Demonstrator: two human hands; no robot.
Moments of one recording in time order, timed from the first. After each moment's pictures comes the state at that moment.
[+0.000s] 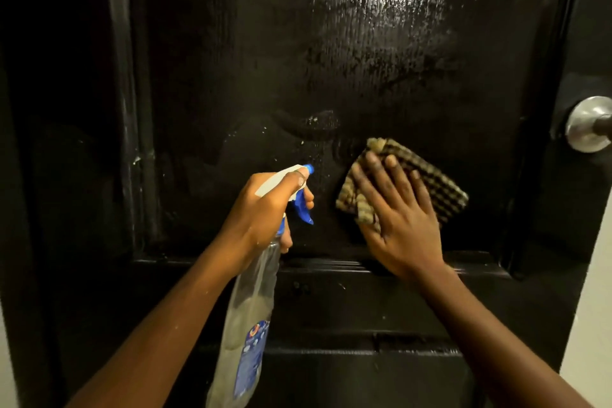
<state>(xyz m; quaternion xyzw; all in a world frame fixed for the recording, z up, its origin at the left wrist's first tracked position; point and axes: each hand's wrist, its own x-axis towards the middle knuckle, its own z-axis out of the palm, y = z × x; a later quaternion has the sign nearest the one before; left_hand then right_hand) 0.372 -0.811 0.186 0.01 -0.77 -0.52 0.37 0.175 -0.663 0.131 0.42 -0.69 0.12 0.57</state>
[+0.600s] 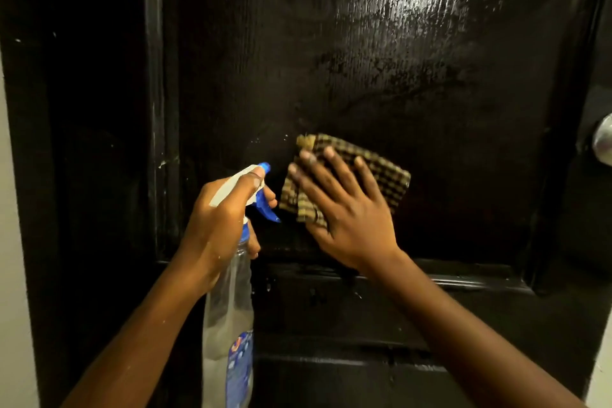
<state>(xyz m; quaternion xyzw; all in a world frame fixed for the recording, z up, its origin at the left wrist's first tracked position) 0.420 -0.836 0.179 0.07 -0.72 -0.51 0.47 0.227 -0.732 0.159 0.49 -0.64 0.06 0.58</state>
